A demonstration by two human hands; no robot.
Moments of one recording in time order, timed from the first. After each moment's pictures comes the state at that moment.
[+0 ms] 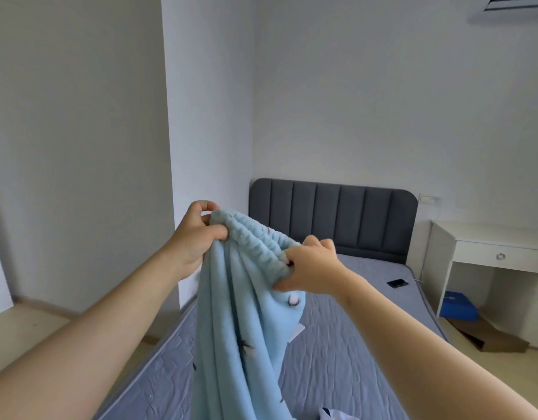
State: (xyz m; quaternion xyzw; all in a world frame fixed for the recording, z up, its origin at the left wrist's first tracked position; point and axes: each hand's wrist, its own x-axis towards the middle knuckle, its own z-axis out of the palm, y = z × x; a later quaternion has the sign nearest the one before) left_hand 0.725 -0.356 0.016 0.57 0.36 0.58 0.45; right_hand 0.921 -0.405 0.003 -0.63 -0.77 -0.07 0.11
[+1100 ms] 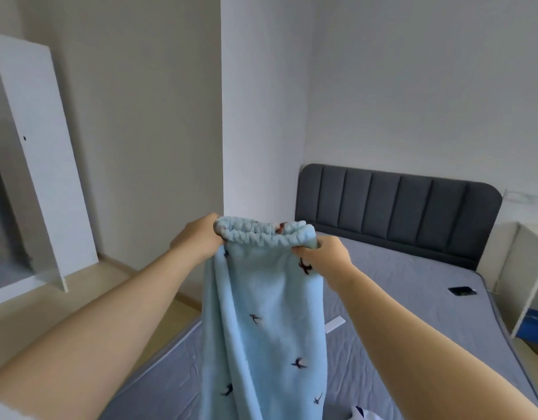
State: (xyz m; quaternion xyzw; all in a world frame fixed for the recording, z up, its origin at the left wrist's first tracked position) left_hand 0.681 -0.338 -0.019 0.63 0.71 0.29 0.10; right_hand 0.907 -0.342 -0.042 -0.61 -0.61 0.29 0.41
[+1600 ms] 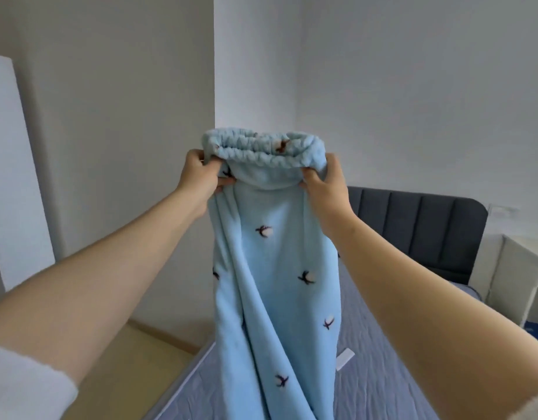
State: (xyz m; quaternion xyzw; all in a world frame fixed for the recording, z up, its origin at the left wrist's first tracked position) left_hand 0.624 -0.210 0.087 0.51 0.41 0.68 0.33; right_hand 0.808 -0.243 0.071 -0.42 -0.59 0.20 0.66
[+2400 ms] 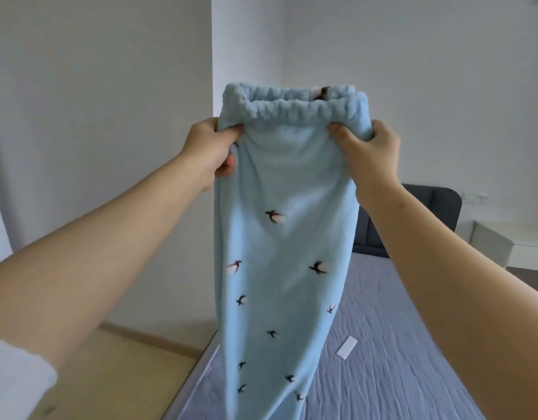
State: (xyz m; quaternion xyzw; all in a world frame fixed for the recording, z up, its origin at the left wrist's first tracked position) left_hand 0.533 -0.166 0.118 0.58 0.38 0.63 0.34; right_hand 0.730 -0.224 0.107 -0.43 -0.50 0.11 0.74
